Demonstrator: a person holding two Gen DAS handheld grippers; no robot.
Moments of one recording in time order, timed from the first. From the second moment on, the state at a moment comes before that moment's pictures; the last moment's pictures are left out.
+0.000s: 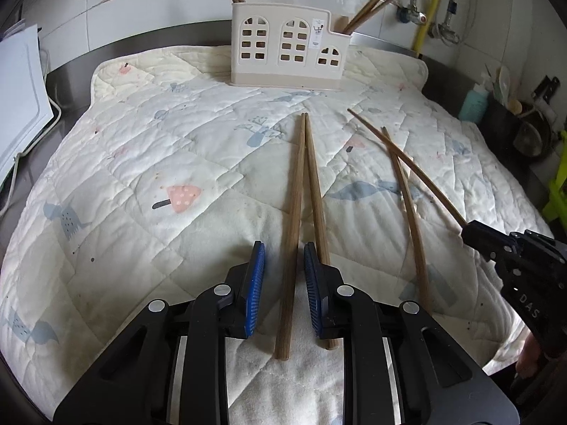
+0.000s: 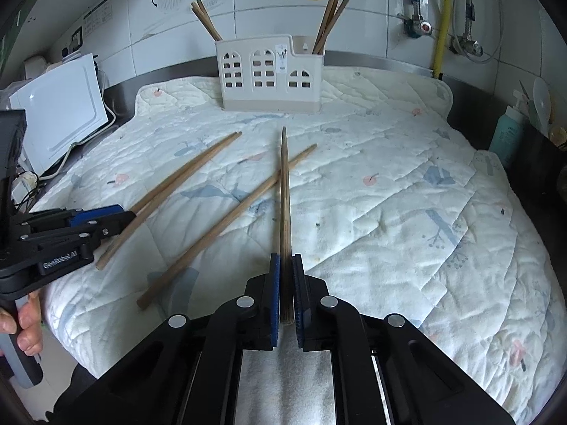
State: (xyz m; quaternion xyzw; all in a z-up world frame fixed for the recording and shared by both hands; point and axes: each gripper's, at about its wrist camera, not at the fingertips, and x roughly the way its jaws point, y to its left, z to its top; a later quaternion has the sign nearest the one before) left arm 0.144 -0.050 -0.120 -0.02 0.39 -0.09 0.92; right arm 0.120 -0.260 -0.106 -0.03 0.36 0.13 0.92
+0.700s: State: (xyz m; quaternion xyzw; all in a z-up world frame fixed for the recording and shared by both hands) left arm 0.138 -0.044 -0.121 -0.03 0.38 -0.13 0.92; right arm 0.120 -0.264 -0.038 -0.01 0.29 0.14 0.95
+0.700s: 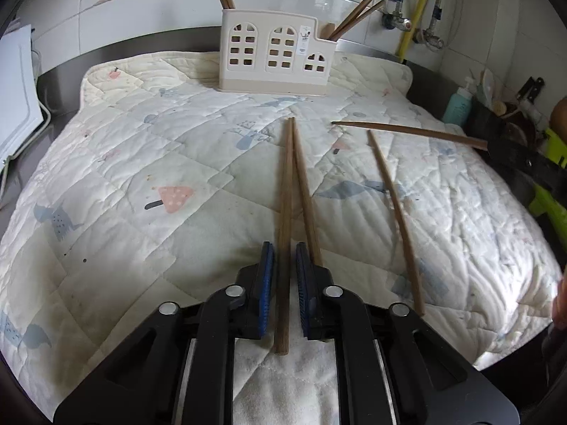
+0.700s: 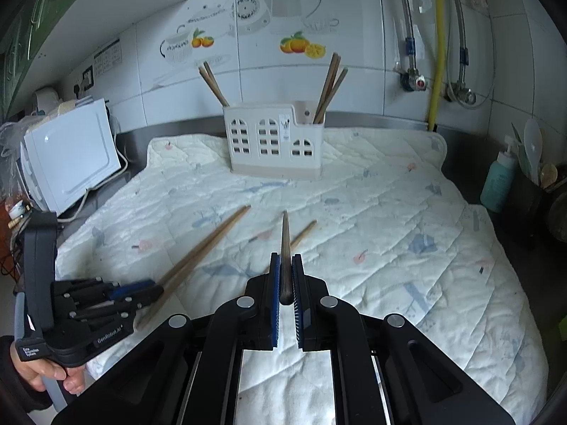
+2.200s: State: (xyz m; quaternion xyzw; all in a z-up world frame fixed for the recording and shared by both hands) left arm 0.282 -0.027 0.111 -0.01 0.20 -0.17 0.96; right arm 0.304 -0.252 0.177 -0.03 0.17 0.18 0.97
